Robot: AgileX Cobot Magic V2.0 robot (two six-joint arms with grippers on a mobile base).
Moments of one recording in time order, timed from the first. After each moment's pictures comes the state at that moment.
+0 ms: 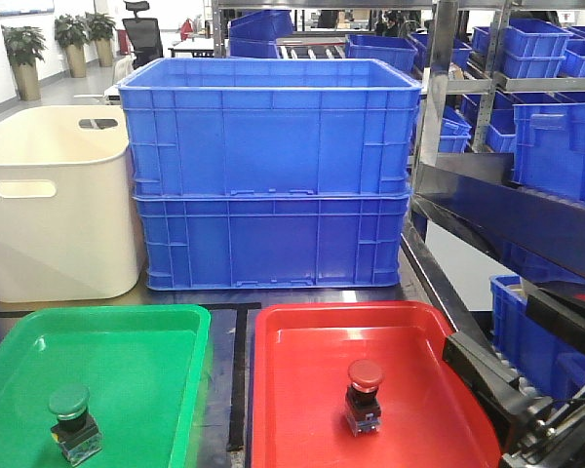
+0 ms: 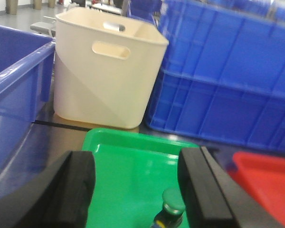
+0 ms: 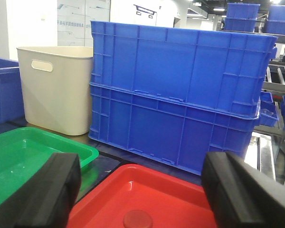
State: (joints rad) left arm -0.07 0.50 -0.59 0.19 0.28 -0.40; right arm 0.36 0.84 -0.56 -0.46 -0.27 0.36
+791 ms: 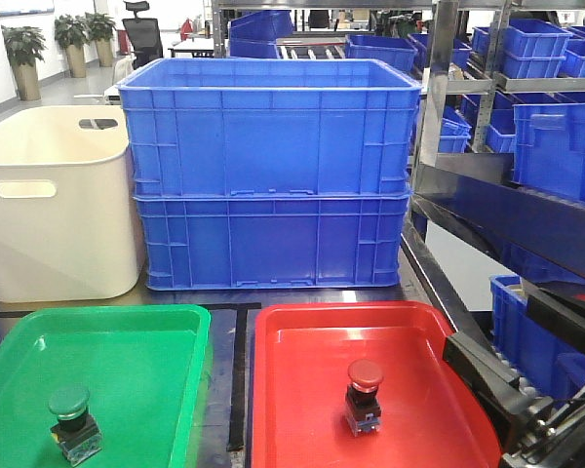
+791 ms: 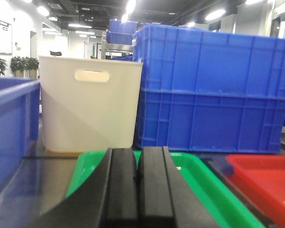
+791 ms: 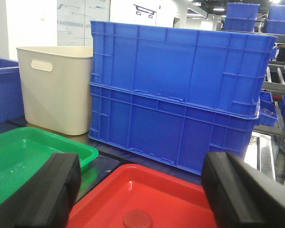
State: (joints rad) left arm -0.07 0.13 -0.11 0.05 -0.11 -0.16; right arm 0.36 0.84 -0.56 -0.46 -0.27 0.36
